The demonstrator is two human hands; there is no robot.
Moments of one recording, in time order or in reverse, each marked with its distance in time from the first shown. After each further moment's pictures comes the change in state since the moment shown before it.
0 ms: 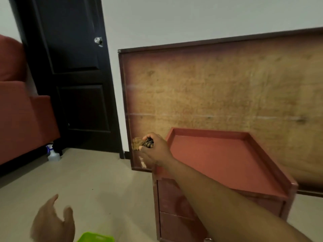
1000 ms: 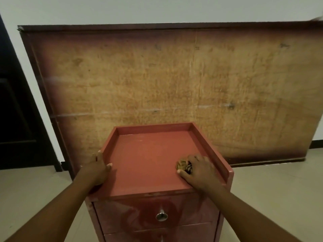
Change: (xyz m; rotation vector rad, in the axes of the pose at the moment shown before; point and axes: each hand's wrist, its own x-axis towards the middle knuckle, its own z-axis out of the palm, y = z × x) left_hand 0.011 0.257 0.221 0.262 -0.978 0.456; right_hand -0.130 0.163 -0.242 -0.945 0.142 0.400
